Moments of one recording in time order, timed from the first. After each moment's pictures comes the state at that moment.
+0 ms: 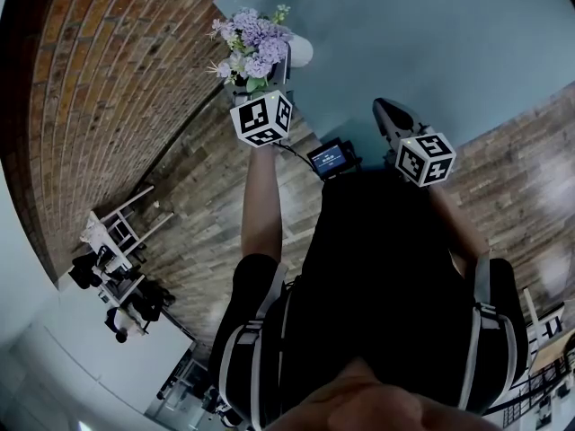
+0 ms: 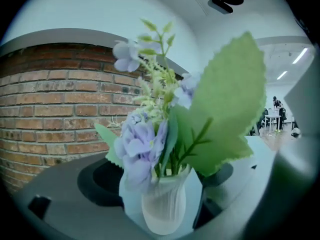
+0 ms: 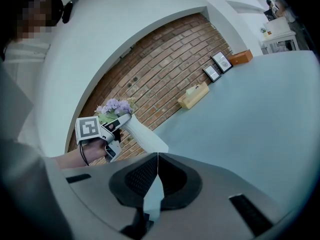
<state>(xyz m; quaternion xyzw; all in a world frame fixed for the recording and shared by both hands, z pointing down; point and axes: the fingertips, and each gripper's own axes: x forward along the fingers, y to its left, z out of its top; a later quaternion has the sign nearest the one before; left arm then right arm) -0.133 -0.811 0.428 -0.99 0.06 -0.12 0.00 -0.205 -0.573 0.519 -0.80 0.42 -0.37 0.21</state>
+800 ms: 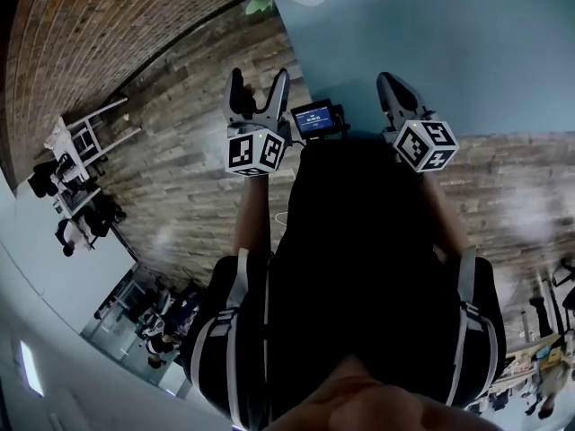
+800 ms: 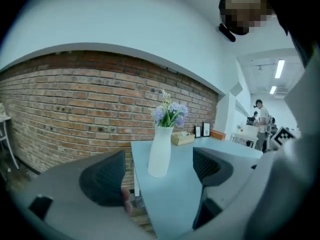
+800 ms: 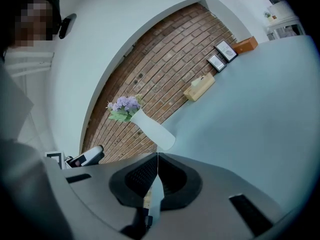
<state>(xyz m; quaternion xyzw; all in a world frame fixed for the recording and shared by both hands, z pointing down) -0.323 -0.750 0.426 -0.97 0.19 -0.15 -0.10 -0.220 -0.551 0.516 -0.75 0.48 -0.39 0.22</state>
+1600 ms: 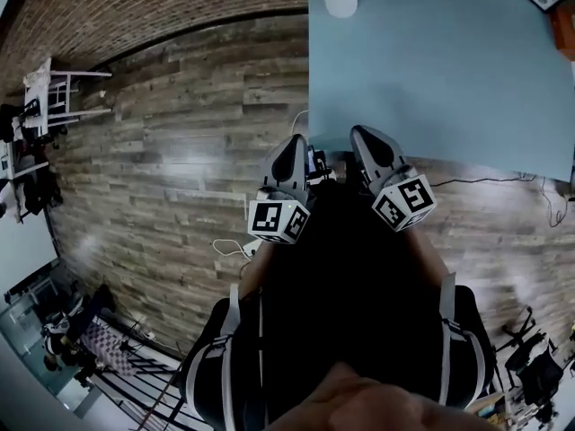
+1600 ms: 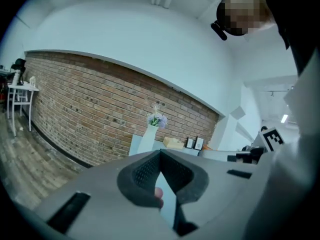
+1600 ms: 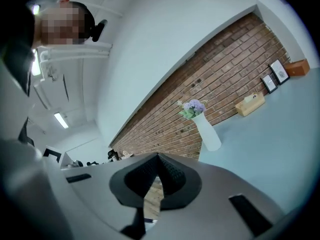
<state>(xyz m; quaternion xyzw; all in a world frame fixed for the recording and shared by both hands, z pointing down) -0.485 -0.575 0.393 -0.94 0.25 -0.08 -0.21 -0.391 -0.515 0.400 -0.68 0.67 -0.25 0.15</state>
